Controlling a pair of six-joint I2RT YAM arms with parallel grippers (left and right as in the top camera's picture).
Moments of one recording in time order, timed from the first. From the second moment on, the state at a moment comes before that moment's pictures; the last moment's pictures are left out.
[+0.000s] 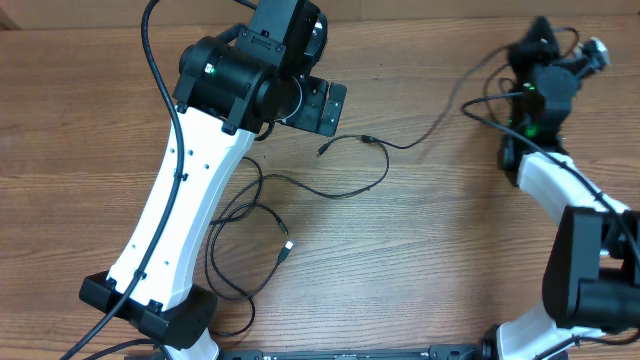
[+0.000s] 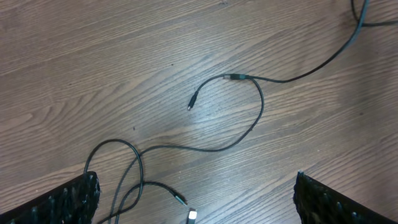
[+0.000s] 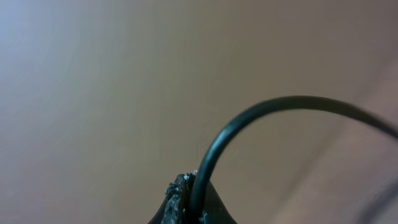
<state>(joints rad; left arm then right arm) -0.48 1.84 2.25 -1.47 -0.01 -0.19 -0.14 1.81 1.02 0.79 0.21 0.95</state>
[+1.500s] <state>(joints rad) -0.48 1.84 2.25 -1.47 -0.01 -0.19 -0.62 1.86 1.03 0.48 -0.16 0.43</state>
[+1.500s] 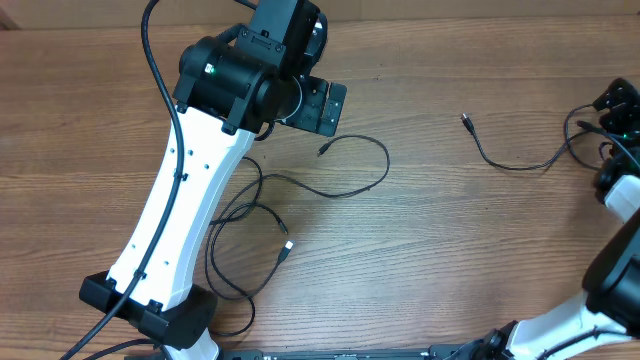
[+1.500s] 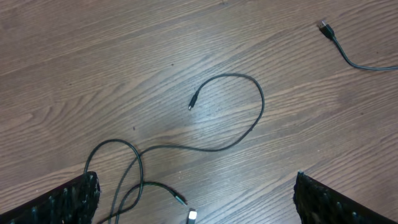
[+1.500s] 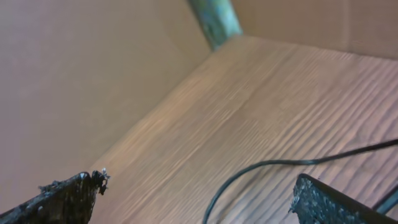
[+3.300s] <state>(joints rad) -0.48 1.84 2.25 -1.47 -0.01 -0.19 -0.58 1.89 1.04 -0.12 0.02 -0.13</state>
